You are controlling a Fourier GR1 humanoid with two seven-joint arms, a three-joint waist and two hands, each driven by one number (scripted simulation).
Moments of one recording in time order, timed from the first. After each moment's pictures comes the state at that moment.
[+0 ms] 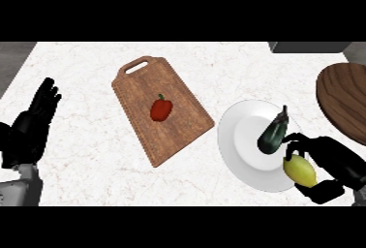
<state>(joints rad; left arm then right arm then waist) -0.13 0.27 0.13 -1.58 0.00 0.06 0.15 -0.03 -0.60 0.19 -1.54 0.68 0.32 -0.21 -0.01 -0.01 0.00</state>
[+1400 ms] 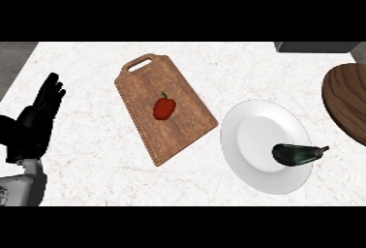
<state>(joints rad) -0.16 0.26 0.13 -1.58 -0.03 0.05 0.17 -0.19 -0.91 -0.43 -1.37 0.23 0.42 -0.48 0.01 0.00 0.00</state>
